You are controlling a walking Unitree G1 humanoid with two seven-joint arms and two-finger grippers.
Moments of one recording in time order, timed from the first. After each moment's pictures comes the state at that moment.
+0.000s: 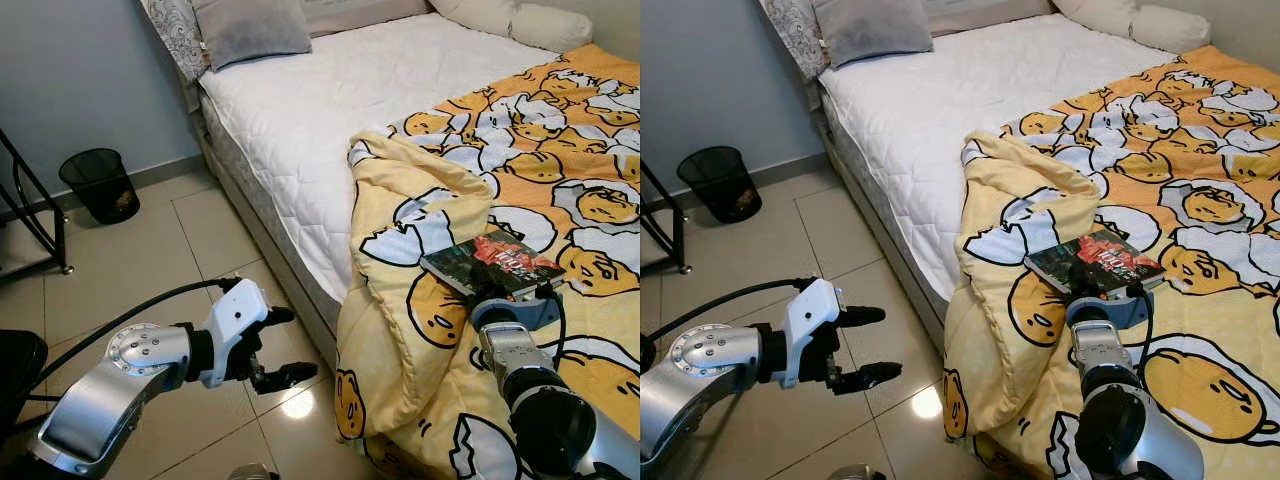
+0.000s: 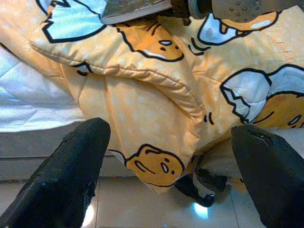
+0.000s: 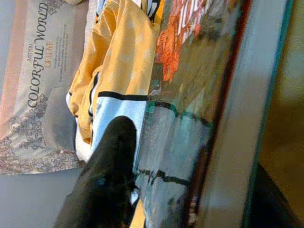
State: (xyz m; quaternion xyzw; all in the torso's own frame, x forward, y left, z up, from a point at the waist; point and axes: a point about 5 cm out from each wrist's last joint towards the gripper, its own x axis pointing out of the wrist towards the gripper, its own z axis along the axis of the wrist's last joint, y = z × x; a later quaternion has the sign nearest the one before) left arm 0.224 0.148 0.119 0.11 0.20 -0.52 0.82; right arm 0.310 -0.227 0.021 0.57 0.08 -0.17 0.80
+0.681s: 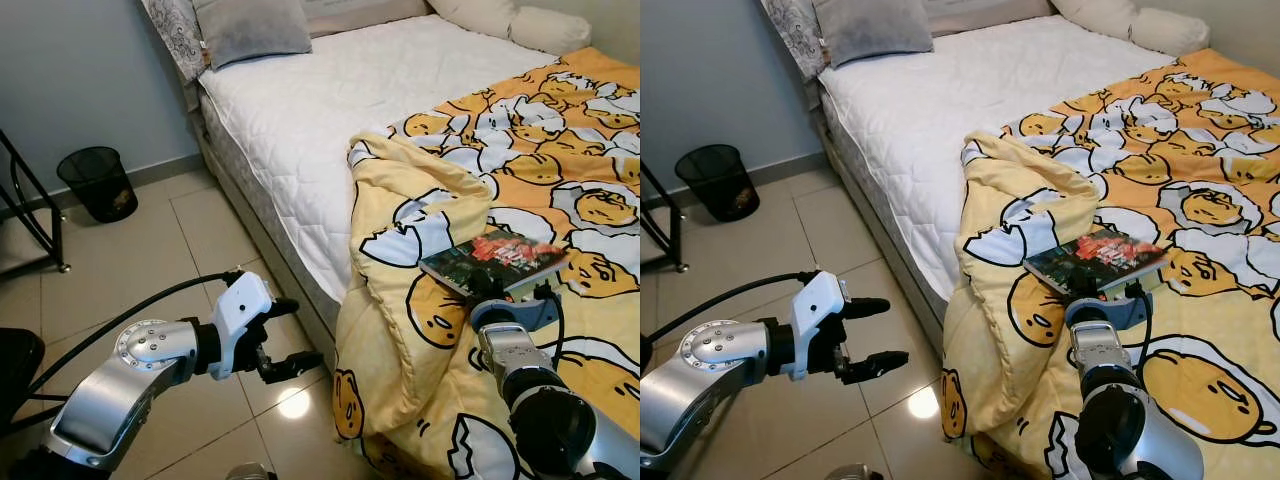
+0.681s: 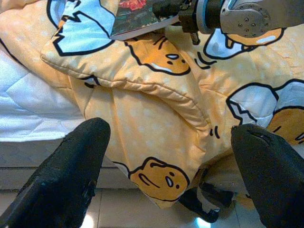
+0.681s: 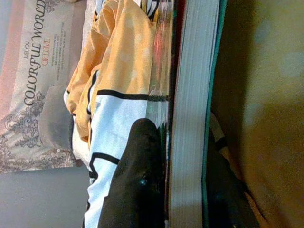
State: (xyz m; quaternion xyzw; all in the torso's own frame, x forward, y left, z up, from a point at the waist) left arm 0.231 0.143 0.118 0.10 0.19 -0.51 0.83; right arm 0.309 -0.226 0.020 0.57 0.09 -0.17 0.80
